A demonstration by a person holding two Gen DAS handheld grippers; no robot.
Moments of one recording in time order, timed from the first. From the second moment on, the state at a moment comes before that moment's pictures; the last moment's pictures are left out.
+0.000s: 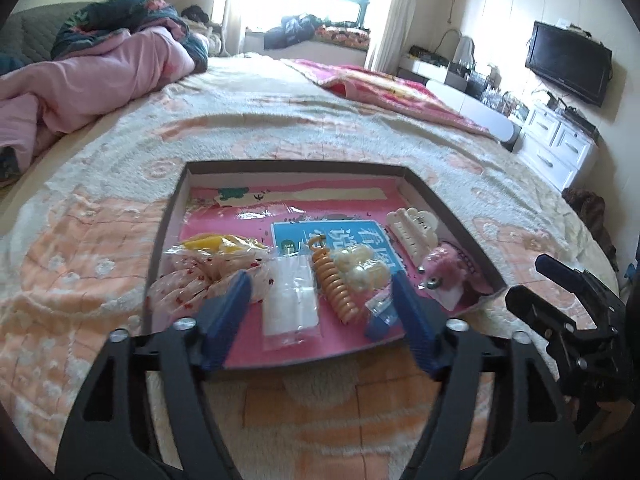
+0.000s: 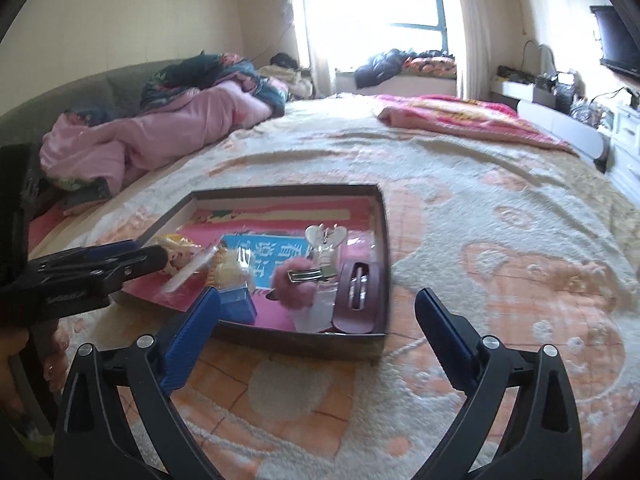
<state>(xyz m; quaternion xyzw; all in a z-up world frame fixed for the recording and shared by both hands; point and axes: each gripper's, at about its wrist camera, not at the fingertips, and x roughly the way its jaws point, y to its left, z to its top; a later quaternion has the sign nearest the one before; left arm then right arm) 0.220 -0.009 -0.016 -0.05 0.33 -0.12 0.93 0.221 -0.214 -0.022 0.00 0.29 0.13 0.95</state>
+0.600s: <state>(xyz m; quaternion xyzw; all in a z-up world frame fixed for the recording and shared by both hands) 0.131 0.005 -0.013 -0.05 0.26 -0.08 0.96 0.142 -0.205 -0.016 -0.04 0.21 0.11 0.97</state>
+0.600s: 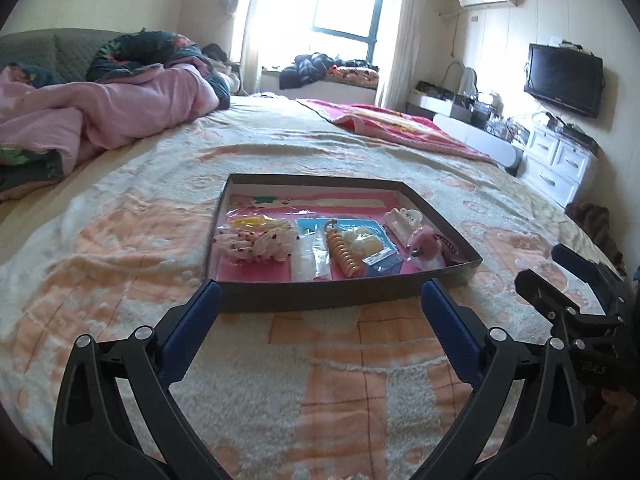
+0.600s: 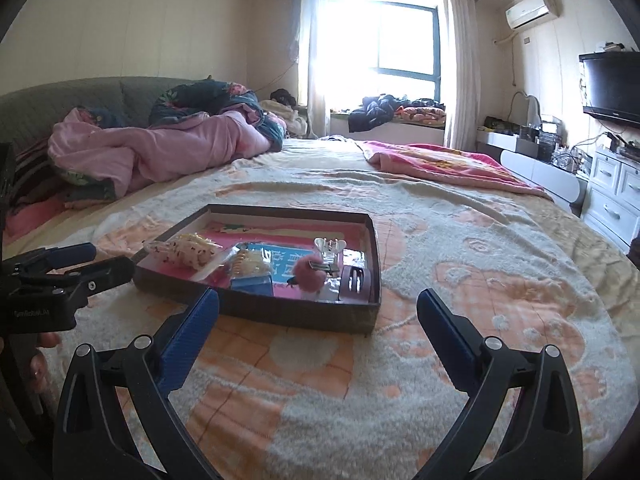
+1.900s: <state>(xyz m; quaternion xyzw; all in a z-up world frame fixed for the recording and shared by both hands) 0.108 0.012 -0.032 -0.05 0.24 -0.04 0.97 0.112 -0.218 -0.043 -0.01 0.17 0.07 0.98</state>
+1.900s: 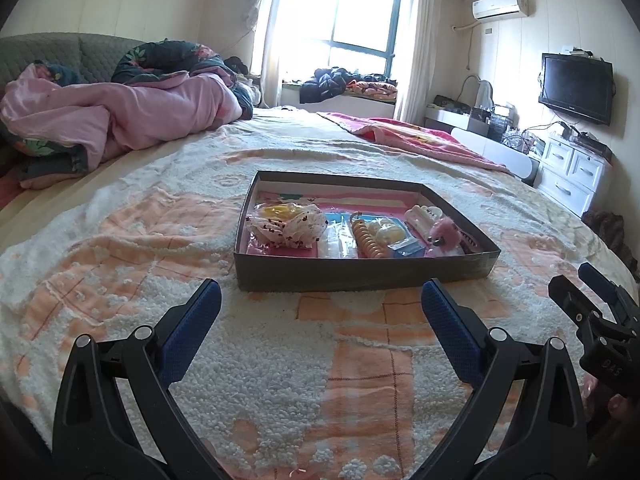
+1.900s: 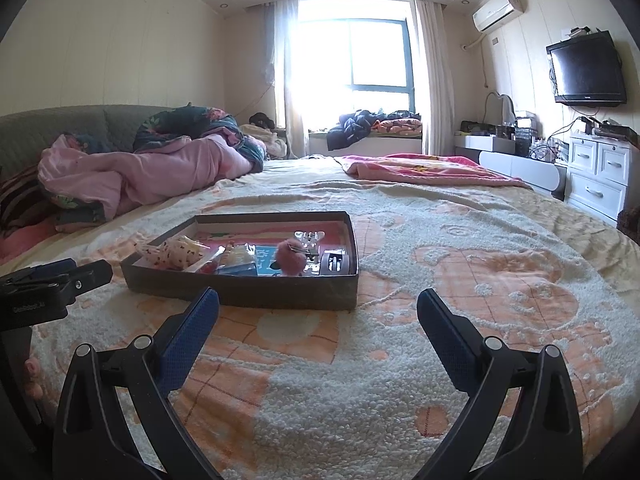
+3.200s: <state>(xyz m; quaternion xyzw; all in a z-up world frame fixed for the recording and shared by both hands) 0.110 0.017 -0.028 -0.05 0.24 -0.03 0.97 0.112 -0.217 -0.044 -0.01 0.17 0.08 0.98</state>
